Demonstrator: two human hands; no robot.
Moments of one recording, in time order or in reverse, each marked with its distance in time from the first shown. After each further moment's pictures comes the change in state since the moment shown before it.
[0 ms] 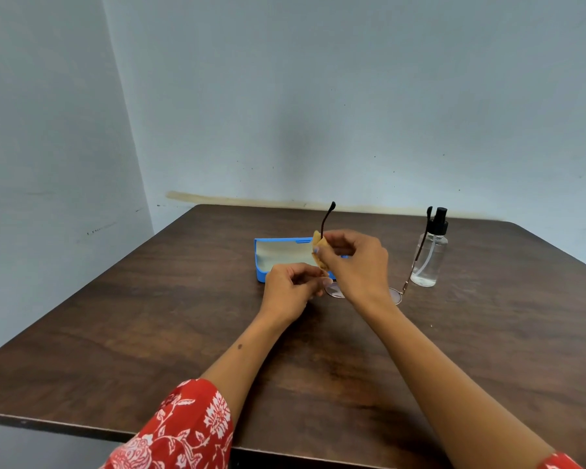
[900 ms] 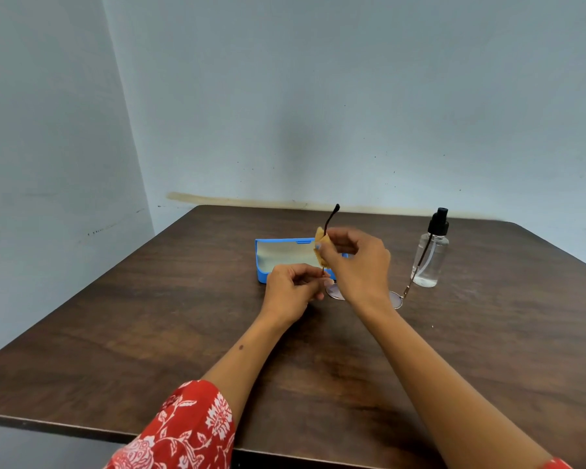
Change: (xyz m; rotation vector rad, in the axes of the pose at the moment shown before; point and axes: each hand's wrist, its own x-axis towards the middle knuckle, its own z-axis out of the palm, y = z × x) left_hand -0.001 0.000 0.000 -0.003 -0.021 0.019; right_hand -0.001 0.000 0.004 0.063 0.082 0.000
